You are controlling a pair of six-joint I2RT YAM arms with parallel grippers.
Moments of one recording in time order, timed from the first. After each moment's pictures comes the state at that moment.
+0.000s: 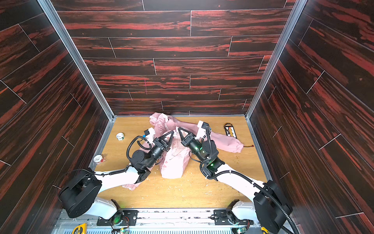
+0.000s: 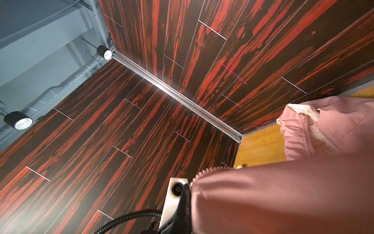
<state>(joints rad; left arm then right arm) -0.73 1.49 0.65 1.27 0.02 -1.36 0.75 1.29 0.75 0.77 -0.01 1.04</state>
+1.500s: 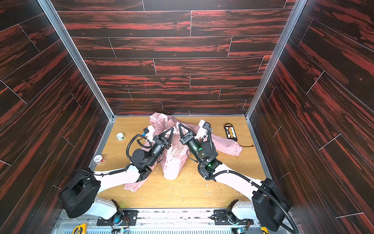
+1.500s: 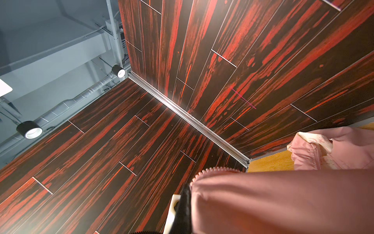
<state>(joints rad) -0.76 1.49 0.70 1.27 -0.04 -1.35 0.80 1.31 0.76 0.89 0.12 0.98</state>
